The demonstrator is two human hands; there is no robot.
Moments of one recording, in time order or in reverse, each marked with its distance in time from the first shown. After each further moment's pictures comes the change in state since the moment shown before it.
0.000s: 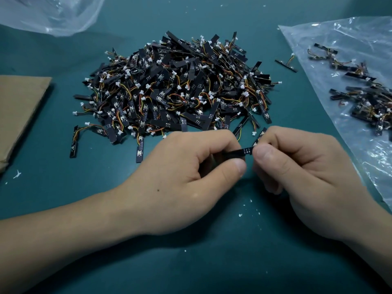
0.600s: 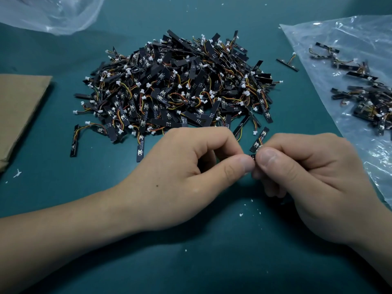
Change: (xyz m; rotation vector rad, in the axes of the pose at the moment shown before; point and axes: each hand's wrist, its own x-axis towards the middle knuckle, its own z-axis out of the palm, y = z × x) left_hand 0.001 -0.003 0.001 -0.115 0.018 0.023; right_hand -0.002 -0.004 -0.001 0.012 -0.005 -0.057
